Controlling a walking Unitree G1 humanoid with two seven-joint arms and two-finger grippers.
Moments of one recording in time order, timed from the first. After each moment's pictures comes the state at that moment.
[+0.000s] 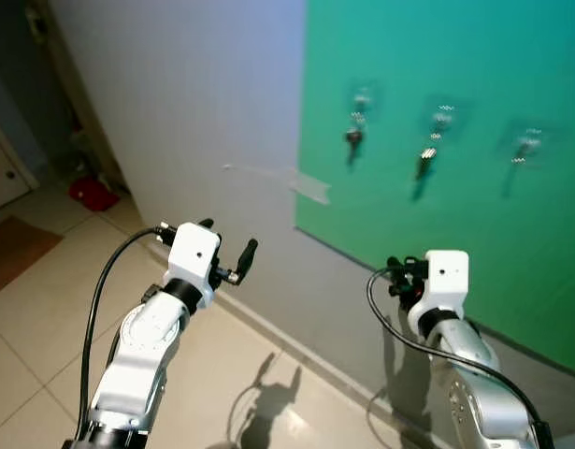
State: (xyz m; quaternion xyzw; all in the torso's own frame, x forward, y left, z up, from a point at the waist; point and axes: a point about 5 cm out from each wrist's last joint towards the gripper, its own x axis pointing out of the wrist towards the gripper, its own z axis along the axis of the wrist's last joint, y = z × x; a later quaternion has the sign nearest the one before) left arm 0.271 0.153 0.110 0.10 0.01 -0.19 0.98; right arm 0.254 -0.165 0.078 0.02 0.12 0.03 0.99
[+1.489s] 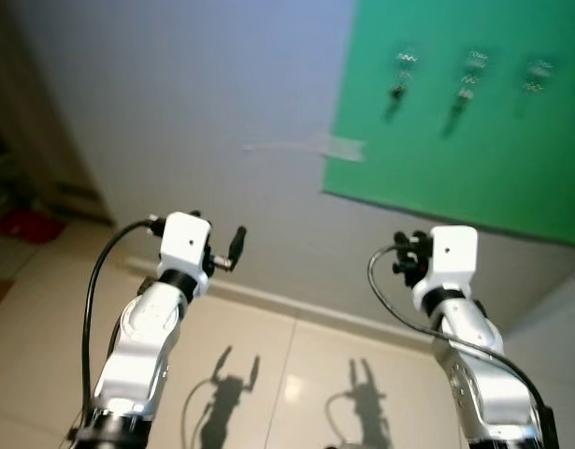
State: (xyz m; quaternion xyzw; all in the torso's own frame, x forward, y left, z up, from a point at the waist) left arm 0.285 0.156 0.114 0.07 0.01 -0.13 0.99; right arm 0.264 -0.171 0.104 -0.01 0.08 -0.02 1.00
